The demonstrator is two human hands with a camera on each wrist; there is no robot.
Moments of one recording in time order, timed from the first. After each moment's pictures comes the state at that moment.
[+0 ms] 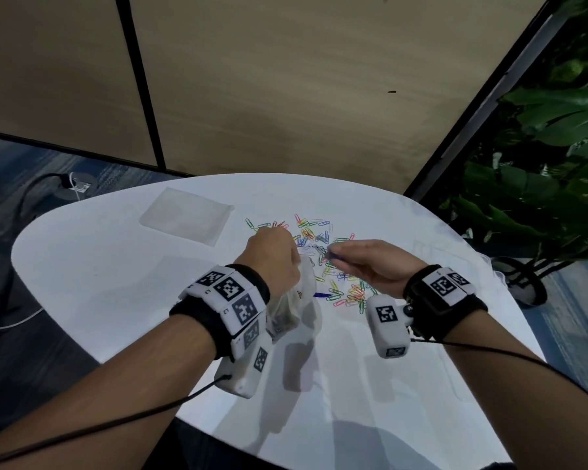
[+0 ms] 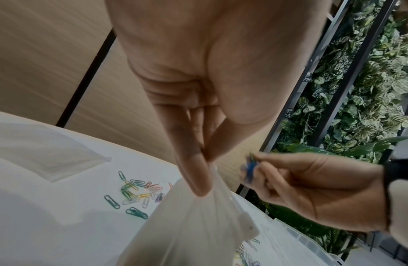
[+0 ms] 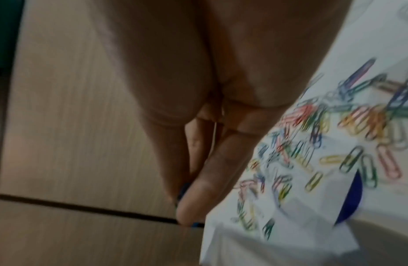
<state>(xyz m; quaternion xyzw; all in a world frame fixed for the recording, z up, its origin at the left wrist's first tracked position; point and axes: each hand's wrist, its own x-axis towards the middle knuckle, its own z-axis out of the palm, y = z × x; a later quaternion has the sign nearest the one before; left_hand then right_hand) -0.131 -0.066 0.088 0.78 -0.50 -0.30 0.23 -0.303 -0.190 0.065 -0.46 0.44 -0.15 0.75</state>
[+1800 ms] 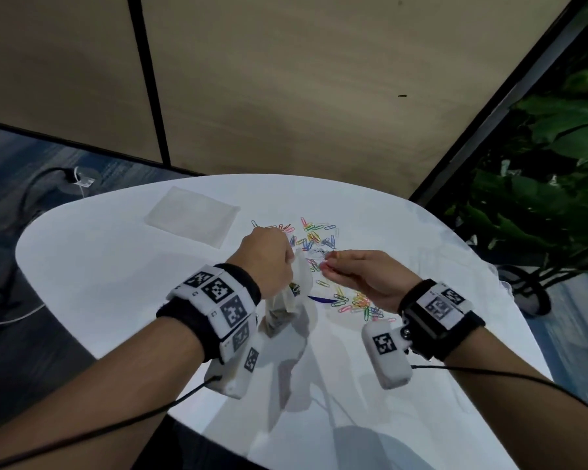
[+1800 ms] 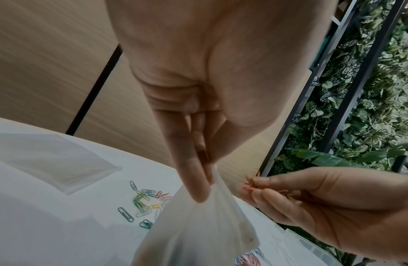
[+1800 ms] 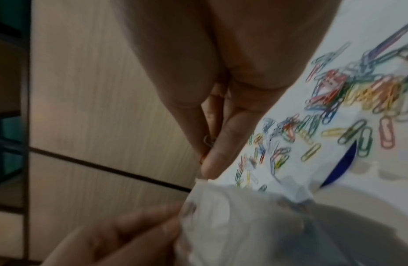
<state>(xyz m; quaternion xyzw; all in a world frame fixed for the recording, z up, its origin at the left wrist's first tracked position) -0.107 -0.066 0.090 0.77 -0.51 -0.31 0.22 -0.286 -0.178 0.056 -0.42 0.46 -0.18 0.76</state>
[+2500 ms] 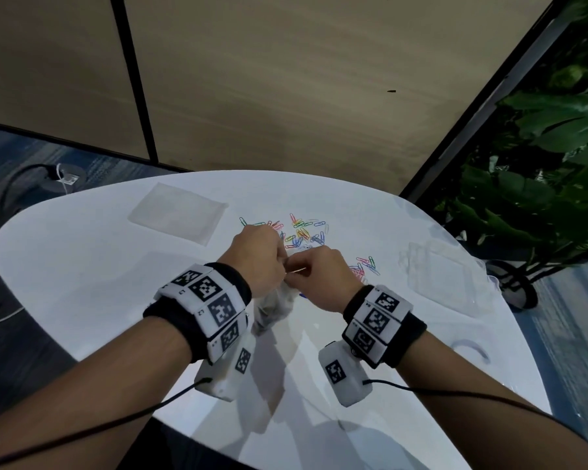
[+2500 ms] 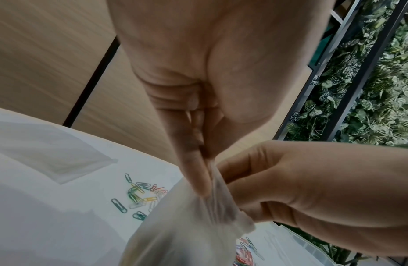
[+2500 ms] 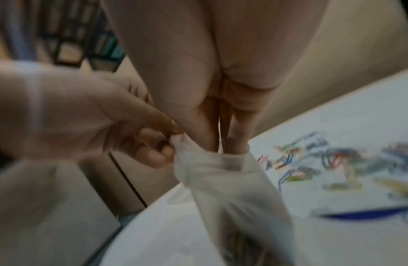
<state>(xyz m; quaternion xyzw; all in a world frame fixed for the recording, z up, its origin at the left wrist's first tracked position) -0.117 -0.070 0.086 0.77 -0.50 -0.31 0.25 -0.247 -0.140 0.050 -0.84 0.42 -0.07 0.35</state>
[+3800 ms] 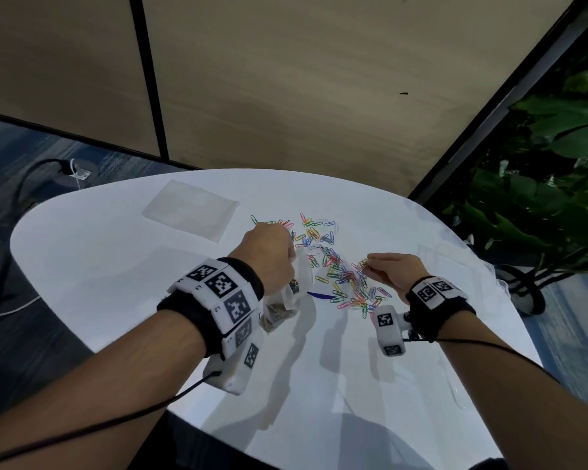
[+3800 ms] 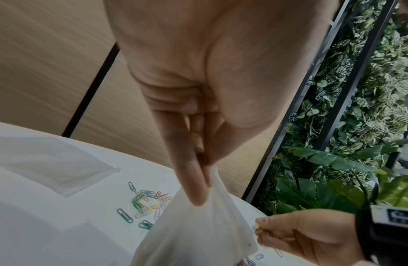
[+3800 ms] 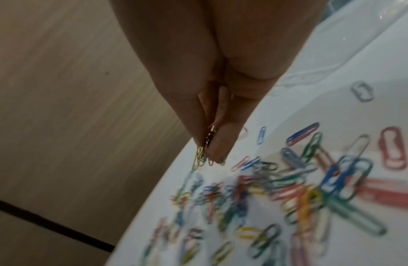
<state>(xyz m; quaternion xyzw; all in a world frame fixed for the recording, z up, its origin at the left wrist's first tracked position) -0.111 -0.064 0.089 0.78 -0.52 -0.29 0.20 -0.336 -0.236 0.005 -0.44 0.62 -0.27 0.59</state>
